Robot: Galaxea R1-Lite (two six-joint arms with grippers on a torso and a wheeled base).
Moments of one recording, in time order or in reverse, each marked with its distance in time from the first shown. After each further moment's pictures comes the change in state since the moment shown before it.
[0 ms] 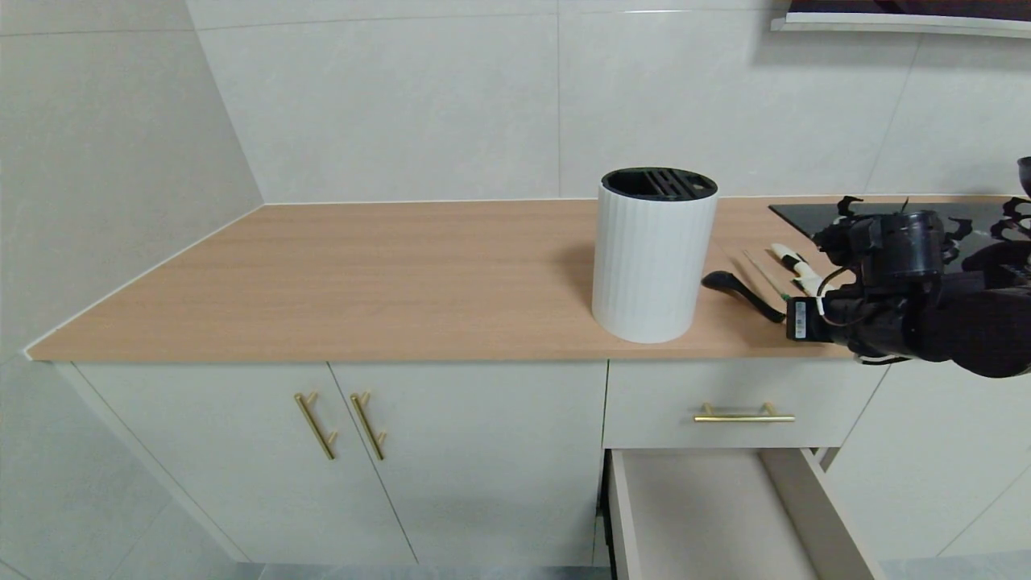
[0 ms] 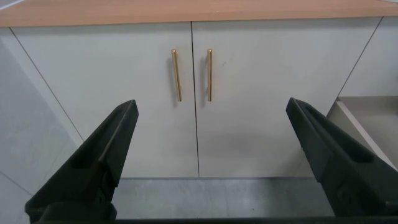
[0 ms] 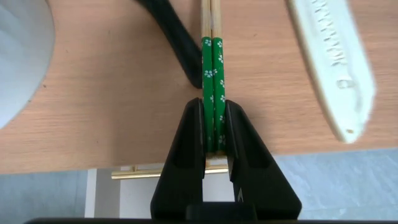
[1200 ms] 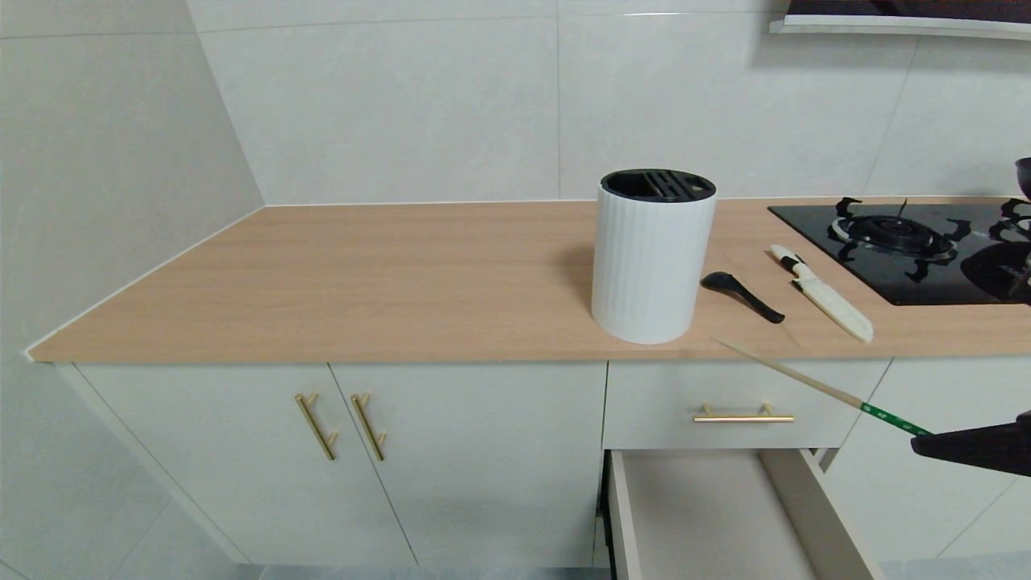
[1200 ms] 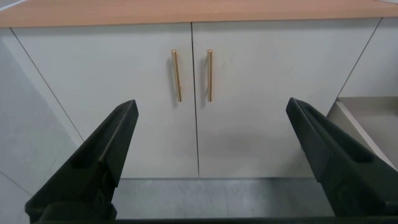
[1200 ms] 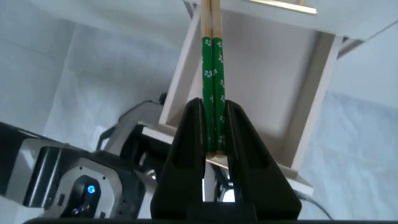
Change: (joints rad) left arm 0.000 0.000 0.000 0.000 0.000 0.000; right arm 0.167 -0.685 0.113 0.826 0.357 -0.022
